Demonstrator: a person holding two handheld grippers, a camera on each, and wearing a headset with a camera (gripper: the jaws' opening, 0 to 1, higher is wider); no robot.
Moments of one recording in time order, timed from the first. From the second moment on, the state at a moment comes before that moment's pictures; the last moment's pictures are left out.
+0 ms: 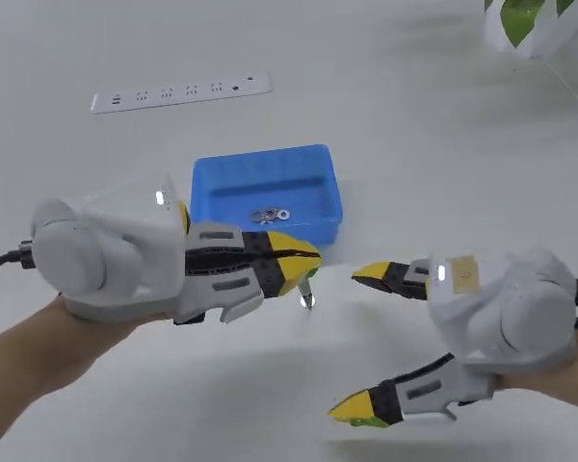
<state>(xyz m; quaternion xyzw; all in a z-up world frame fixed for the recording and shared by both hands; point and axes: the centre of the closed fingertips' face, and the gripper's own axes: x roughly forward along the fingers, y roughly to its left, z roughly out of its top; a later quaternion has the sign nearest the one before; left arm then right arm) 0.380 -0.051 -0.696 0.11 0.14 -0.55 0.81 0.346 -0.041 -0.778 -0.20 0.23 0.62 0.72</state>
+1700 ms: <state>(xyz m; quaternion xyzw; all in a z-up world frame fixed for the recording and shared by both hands) 0.366 -0.033 -0.693 0.09 0.18 -0.52 0.83 0.365 -0.016 -0.760 -0.19 0.21 0.70 0.66</state>
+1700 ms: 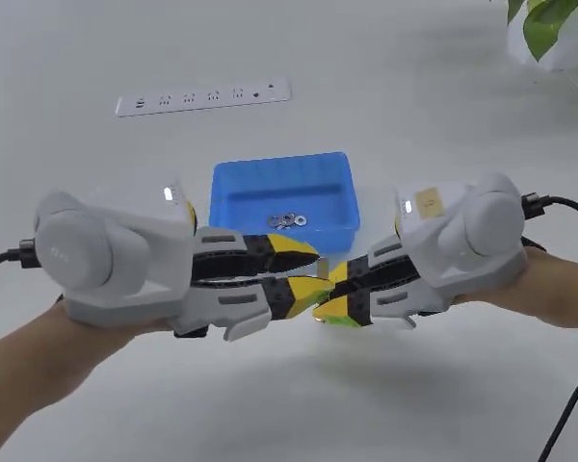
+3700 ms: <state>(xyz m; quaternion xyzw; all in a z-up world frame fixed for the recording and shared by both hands) 0.333 0.110 -0.685 -0.01 0.17 -0.29 0.94 0.493 0.048 -0.732 -0.23 0.18 0.65 0.70</state>
